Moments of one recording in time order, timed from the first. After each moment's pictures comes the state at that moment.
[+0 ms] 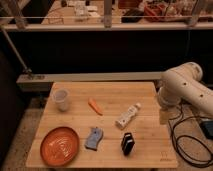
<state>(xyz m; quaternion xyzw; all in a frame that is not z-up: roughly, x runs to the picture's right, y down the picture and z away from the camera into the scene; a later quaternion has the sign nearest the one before) 0.283 0.108 0.685 -0.28 0.02 0.02 0.96</state>
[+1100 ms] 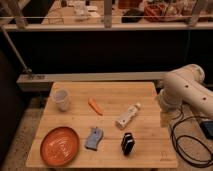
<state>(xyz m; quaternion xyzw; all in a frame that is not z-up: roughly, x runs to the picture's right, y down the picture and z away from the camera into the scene) 0.282 0.124 0.671 -0.28 0.01 0.01 0.96</state>
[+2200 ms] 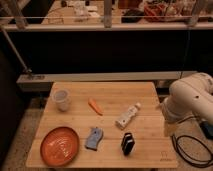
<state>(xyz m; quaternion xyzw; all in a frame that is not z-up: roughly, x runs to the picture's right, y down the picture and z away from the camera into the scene) 0.277 0.157 0.636 -0.29 -0.02 -0.02 0.96</state>
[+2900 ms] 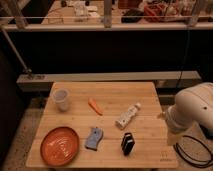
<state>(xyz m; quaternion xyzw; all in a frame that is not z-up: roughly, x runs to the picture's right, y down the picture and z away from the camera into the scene) 0.282 0.194 0.615 -0.30 -0.03 -0.04 0.95</state>
